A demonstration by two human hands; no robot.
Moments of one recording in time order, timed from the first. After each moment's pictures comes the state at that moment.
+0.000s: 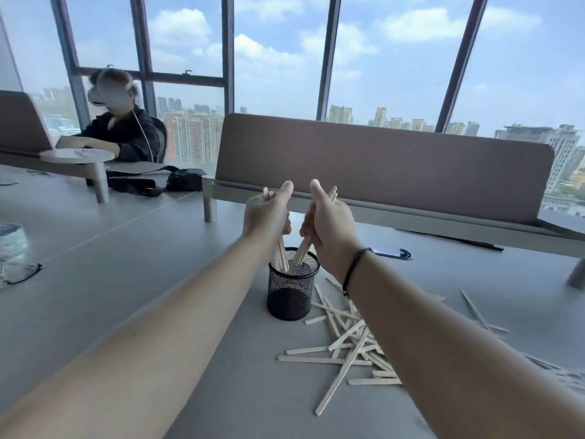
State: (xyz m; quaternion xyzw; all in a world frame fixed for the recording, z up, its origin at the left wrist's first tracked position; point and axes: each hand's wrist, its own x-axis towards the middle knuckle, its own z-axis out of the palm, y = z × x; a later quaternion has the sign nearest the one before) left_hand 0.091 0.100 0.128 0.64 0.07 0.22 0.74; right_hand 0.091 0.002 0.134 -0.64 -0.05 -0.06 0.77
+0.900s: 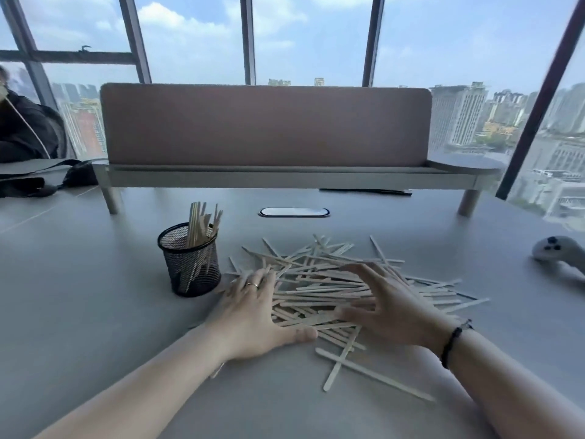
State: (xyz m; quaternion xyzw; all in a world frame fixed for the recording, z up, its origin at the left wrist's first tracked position) left_hand 0.008 -0.007 0.006 0.98 -0.16 -0.05 0.10; right_hand -0.012 -0.265 0.014 -0.97 -0.12 -0.06 0.18
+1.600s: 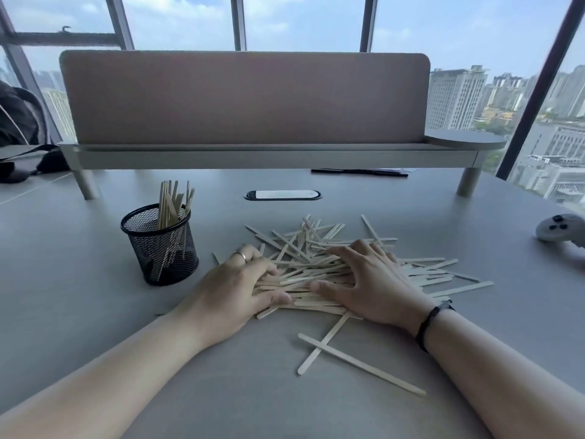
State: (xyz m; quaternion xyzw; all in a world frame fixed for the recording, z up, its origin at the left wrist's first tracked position) left_hand 0.029 -0.006 -0.010 0.92 -0.29 0.14 0.21; right_hand 0.016 -0.262 -0.008 -0.98 -0.08 -0.12 0.13
